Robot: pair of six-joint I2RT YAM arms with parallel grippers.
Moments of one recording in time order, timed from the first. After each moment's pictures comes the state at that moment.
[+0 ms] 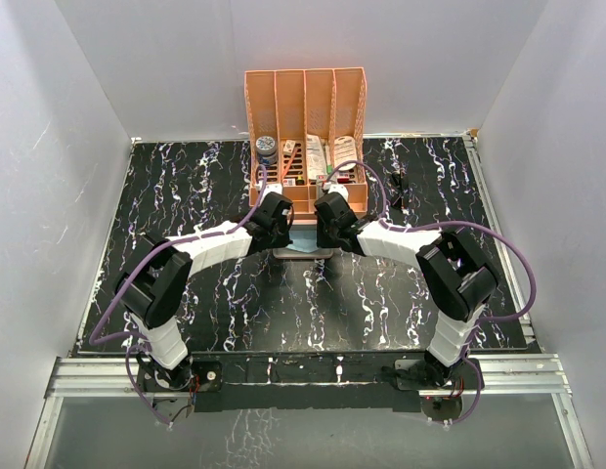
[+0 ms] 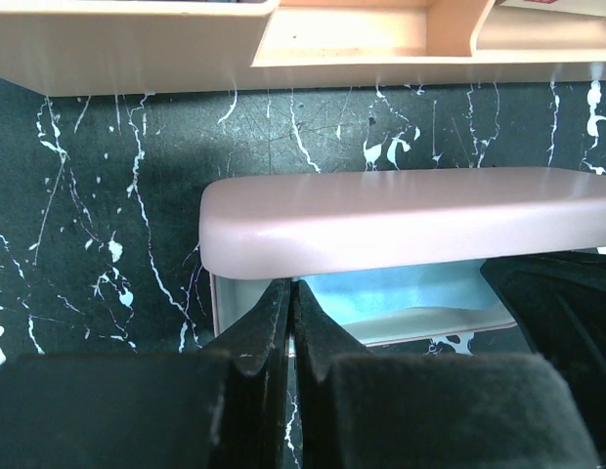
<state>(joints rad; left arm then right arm) -0.66 1.75 1.07 -0.21 -0.25 -0.59 0.65 1.78 1.08 -0.13 0.18 0.52</state>
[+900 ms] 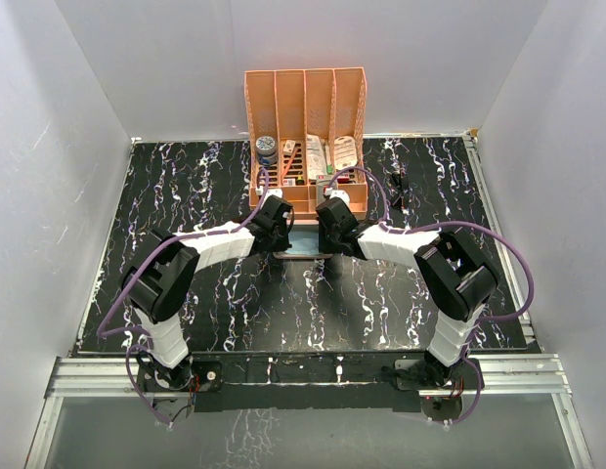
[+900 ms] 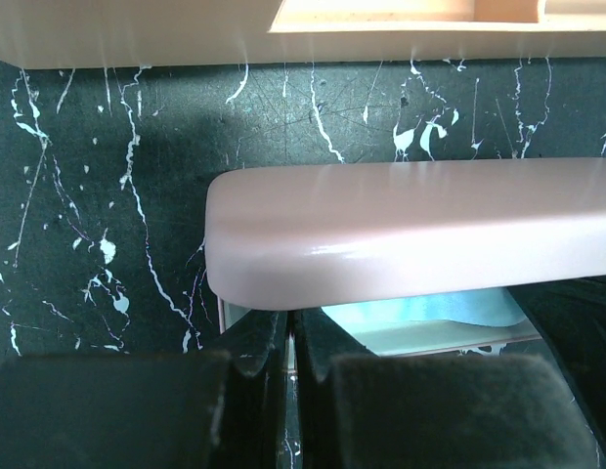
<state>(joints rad) -0.65 1.80 1.06 -0.20 -0.23 -0.59 0.65 1.79 1.04 -0.11 0.16 0.53</state>
